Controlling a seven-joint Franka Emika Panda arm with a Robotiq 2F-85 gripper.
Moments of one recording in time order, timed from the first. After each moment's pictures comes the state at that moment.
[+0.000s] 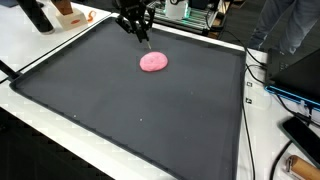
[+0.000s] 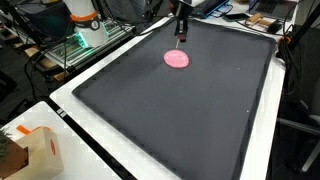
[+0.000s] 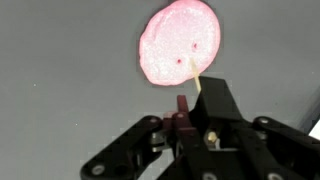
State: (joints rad) arm -0.01 0.15 0.05 -2.18 0.34 2.30 -0.65
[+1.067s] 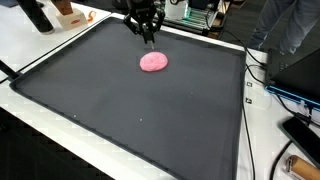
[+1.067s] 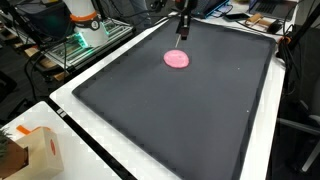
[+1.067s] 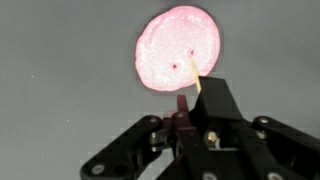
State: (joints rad) arm 0.04 0.16 0.09 -2.17 0.14 2.30 -0.50
